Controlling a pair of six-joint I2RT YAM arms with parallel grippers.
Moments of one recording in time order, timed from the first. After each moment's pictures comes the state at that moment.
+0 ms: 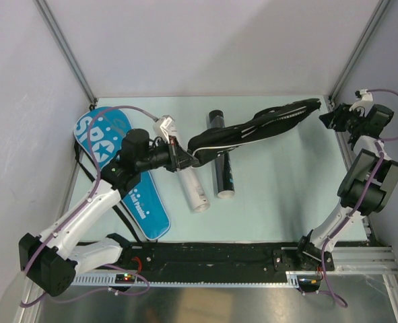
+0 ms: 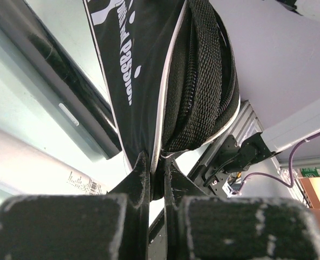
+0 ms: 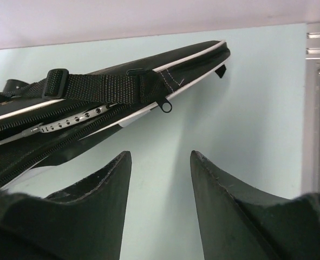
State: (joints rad) left arm -0.52 1.07 0.92 -0.20 0.48 -0.55; right arm -0.51 1.85 1.30 0.18 -0.81 0.02
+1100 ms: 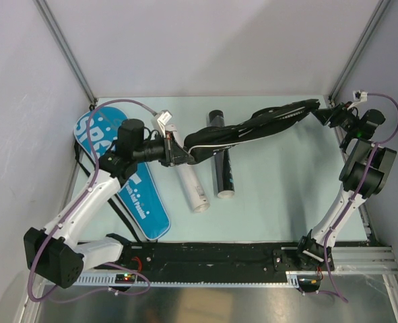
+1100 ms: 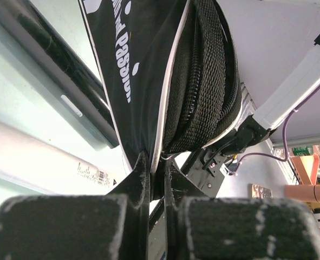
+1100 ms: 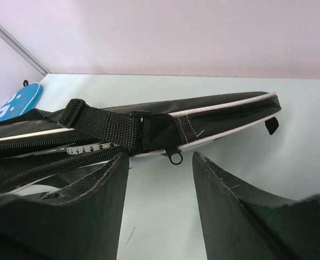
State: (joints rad) left arm -0.40 1.14 1.01 -0.31 0.68 -0.46; right arm -0.51 2.14 1.35 0.83 -1.09 0.46
